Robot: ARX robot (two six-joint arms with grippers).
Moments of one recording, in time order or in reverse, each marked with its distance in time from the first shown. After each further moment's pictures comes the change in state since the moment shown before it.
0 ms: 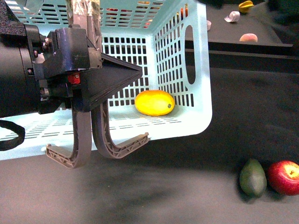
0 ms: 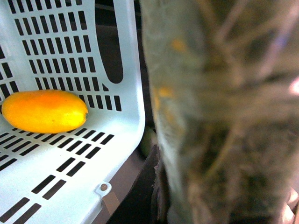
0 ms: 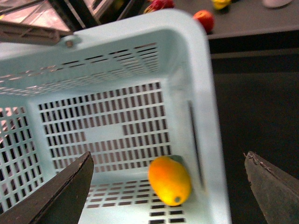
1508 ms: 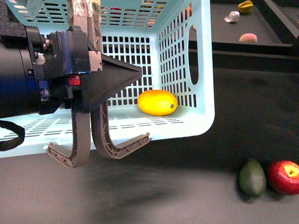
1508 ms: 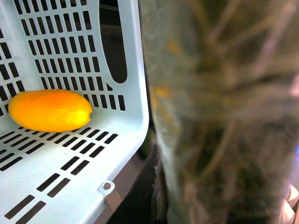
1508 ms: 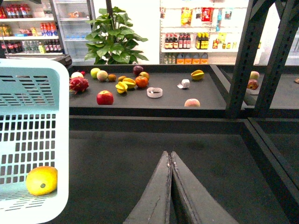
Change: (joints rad) left arm -0.001 0.000 0.000 0.000 0.001 0.008; right arm -0.398 -1.224 -0.684 -0.185 -0.076 -0.362
